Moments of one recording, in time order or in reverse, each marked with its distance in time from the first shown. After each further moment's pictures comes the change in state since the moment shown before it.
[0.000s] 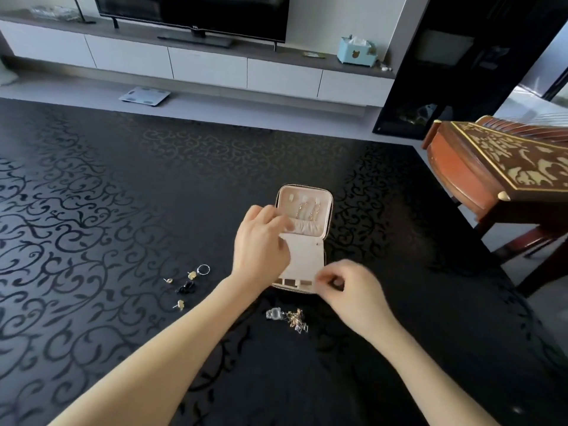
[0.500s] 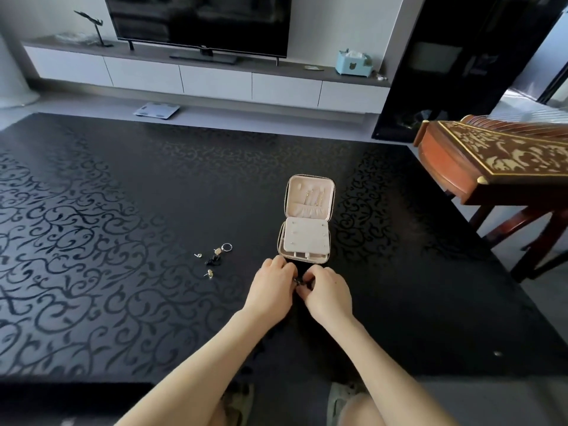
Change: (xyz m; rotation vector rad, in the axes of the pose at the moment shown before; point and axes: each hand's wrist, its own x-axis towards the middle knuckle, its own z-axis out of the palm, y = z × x) left_hand -0.100 0.020 -0.023 0.130 -0.532 -0.123; right_hand -0.049 -0.033 0.054 -0.124 -0.030 0.209
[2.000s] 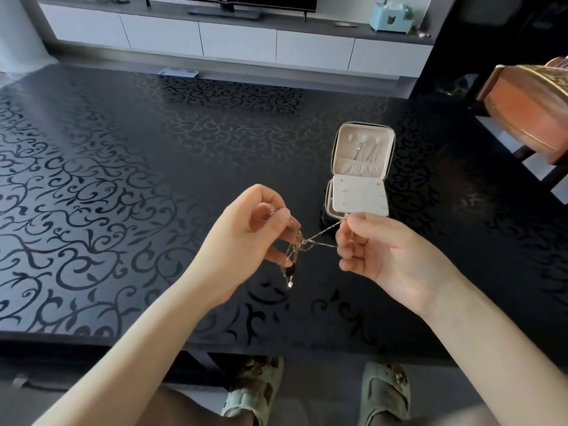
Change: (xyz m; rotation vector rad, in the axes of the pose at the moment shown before) left_hand -0.060 -0.045 -0.099 -1.094 0.086 -0.176; right_hand -0.026 -0.036 -0.038 1.254 -0.523 -0.002
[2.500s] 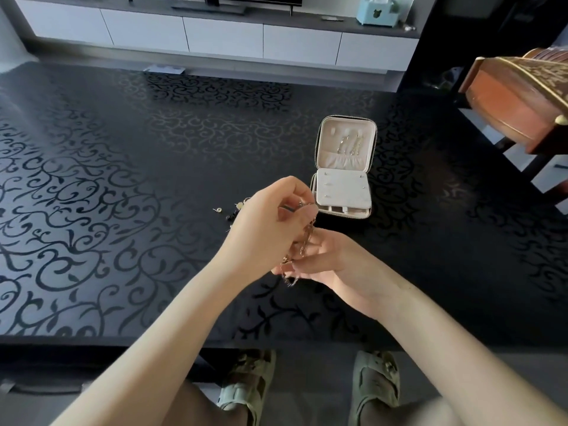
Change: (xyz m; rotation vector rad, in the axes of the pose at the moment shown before) left_hand 0.014 0.011 0.039 0.414 0.006 0.108; right_hand 0.006 0.024 0.016 -0.235 -0.226 0.040
